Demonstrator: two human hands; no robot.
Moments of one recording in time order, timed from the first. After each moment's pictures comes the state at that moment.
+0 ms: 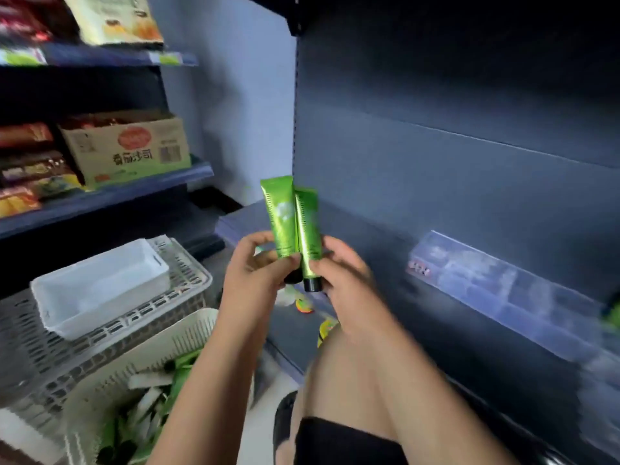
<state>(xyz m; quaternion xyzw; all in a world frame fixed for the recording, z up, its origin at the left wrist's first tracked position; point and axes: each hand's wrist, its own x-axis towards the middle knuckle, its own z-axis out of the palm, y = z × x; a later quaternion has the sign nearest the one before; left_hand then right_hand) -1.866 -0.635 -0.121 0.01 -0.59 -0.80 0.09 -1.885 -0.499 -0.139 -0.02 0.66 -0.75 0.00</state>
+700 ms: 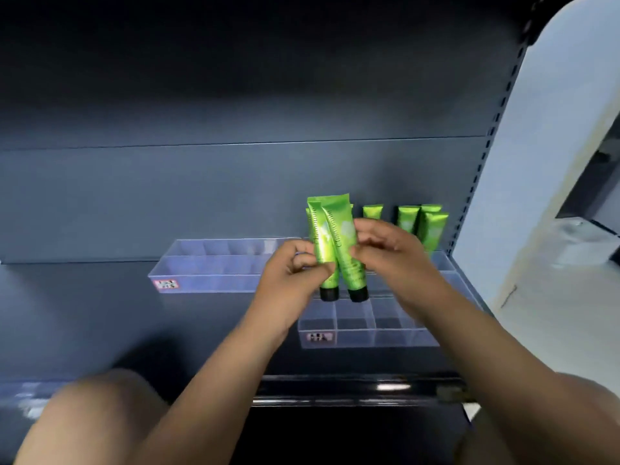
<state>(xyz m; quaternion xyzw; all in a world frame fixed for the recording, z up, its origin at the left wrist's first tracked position) -1.758 -0.249 -0.109 -0.30 -0.64 -0.67 -0.22 -1.651 -0.109 -0.091 0.14 0.73 -0.59 -0.31</state>
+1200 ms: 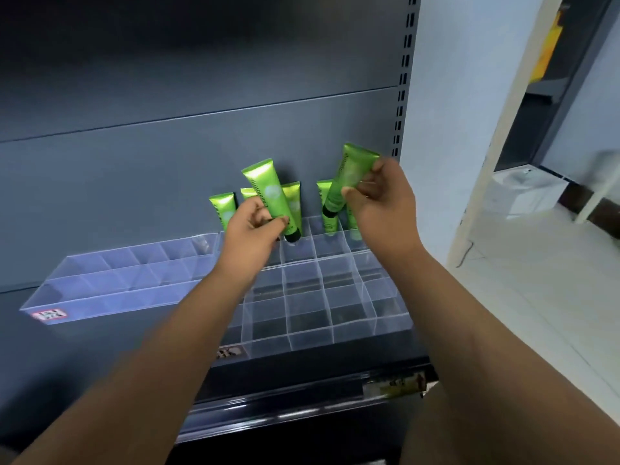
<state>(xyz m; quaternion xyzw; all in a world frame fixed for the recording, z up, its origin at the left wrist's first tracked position) -1.775 -0.093 -0.140 -0.37 -0.67 -0.63 -0.14 -1.618 0.030 -0.115 0.25 0.67 -0.46 -0.52</state>
